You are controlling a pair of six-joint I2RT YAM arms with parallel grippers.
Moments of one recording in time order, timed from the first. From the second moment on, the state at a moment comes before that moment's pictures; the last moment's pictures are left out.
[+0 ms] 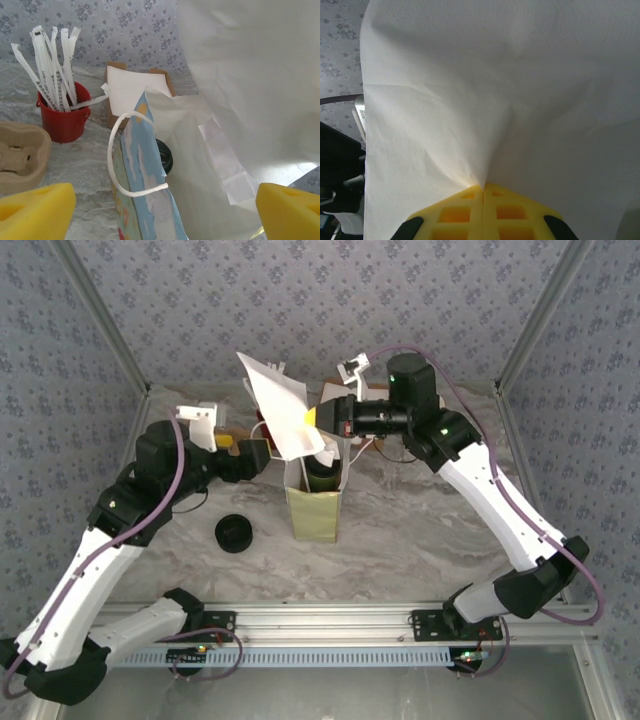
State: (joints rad) left arm -0.57 0.94 1.29 -0.72 0.06 -0.43; right arm 0.59 1.43 1.64 -0.48 -0.74 0.72
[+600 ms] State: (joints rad) left arm -0.56 0.93 1.38 -0.71 0.17 -0.43; right arm 0.59 1.39 1.38 -0.28 -0.74 0.89
